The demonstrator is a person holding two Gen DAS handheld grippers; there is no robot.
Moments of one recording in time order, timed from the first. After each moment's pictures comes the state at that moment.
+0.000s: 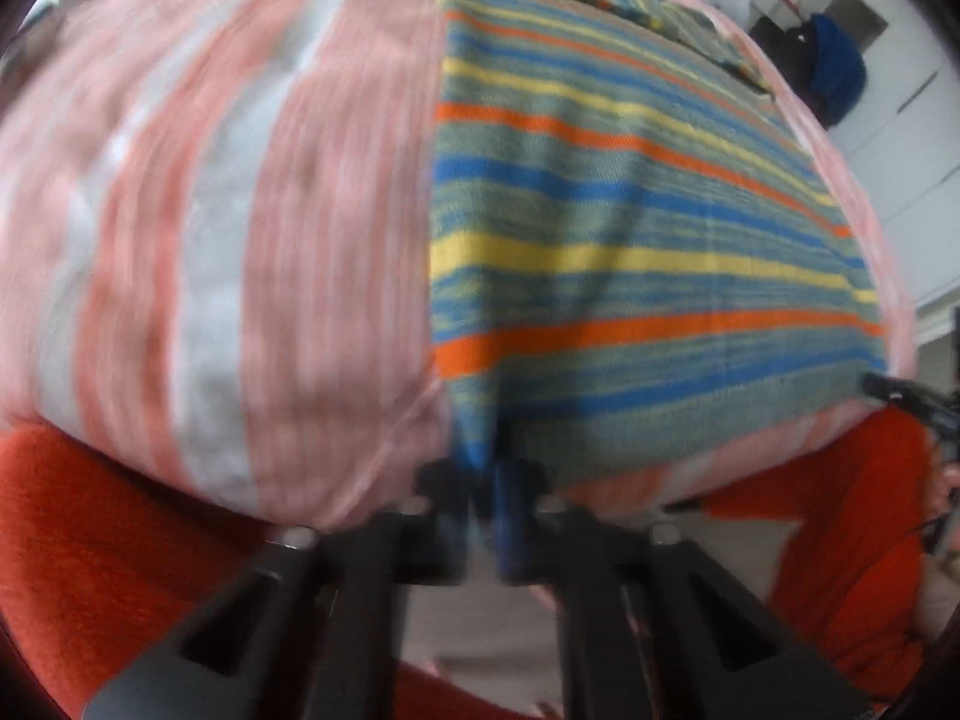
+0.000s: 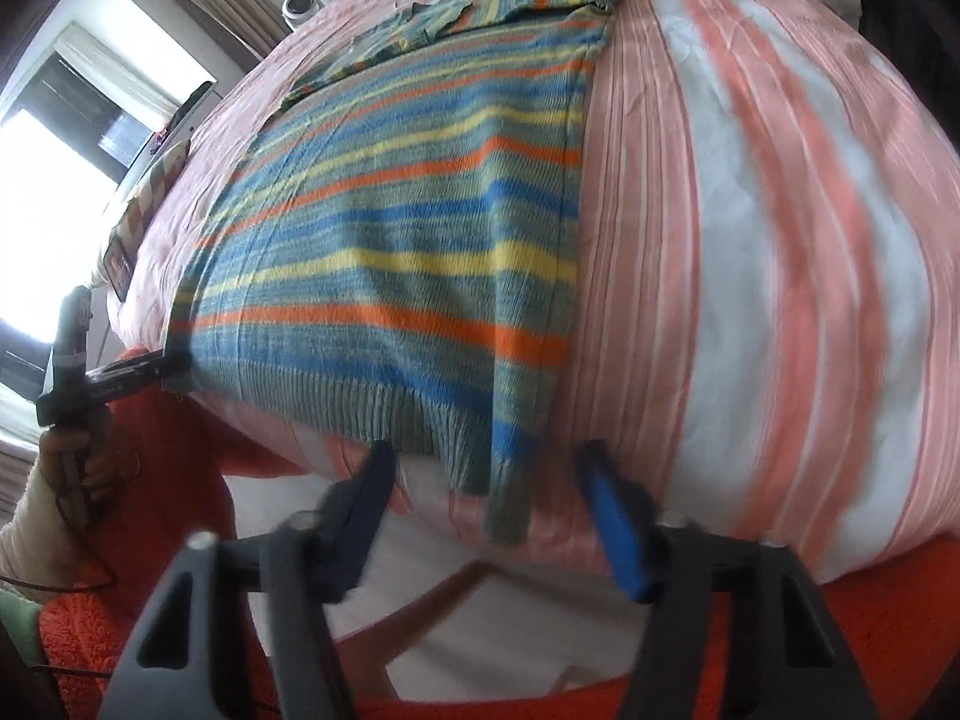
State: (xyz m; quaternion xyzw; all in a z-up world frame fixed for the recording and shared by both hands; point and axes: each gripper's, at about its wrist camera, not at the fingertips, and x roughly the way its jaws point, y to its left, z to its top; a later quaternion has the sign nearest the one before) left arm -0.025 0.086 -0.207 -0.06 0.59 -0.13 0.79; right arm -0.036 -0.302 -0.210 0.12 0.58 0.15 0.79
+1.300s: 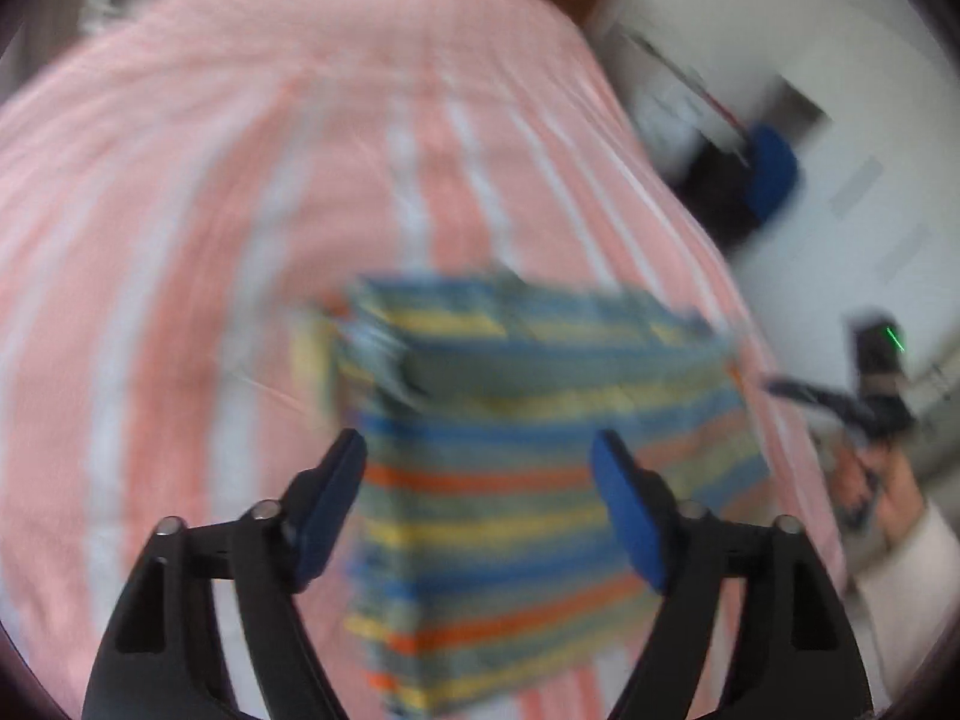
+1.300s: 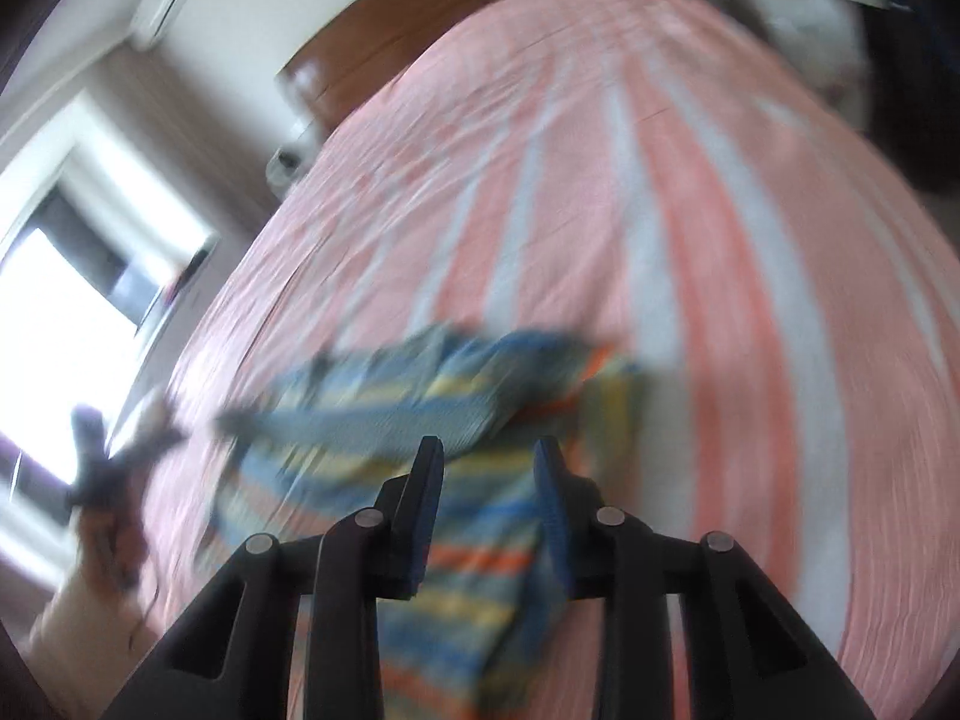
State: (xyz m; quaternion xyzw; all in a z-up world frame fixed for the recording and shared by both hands) left arm 0.300 0.058 -0.108 -0.10 0.50 -0.25 0.82; right arm 0.327 -0.381 -0.135 0.19 0.48 0.19 0.83
